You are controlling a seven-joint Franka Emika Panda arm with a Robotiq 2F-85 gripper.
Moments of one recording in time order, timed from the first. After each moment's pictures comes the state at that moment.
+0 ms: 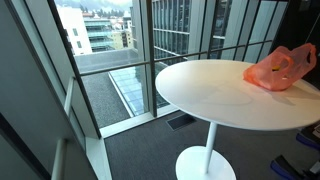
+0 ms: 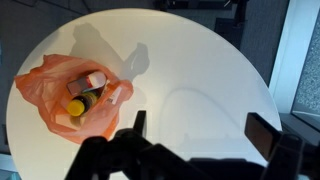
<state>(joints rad) -0.04 -0.37 -0.01 -2.24 -0.13 1.80 -0.02</state>
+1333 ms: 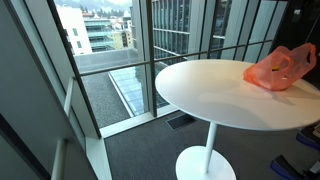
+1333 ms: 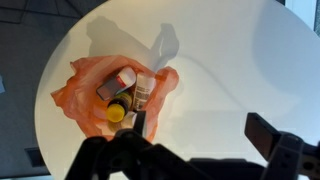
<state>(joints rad) -0.14 -0.26 -0.16 -2.24 -0.11 1.99 -0.02</state>
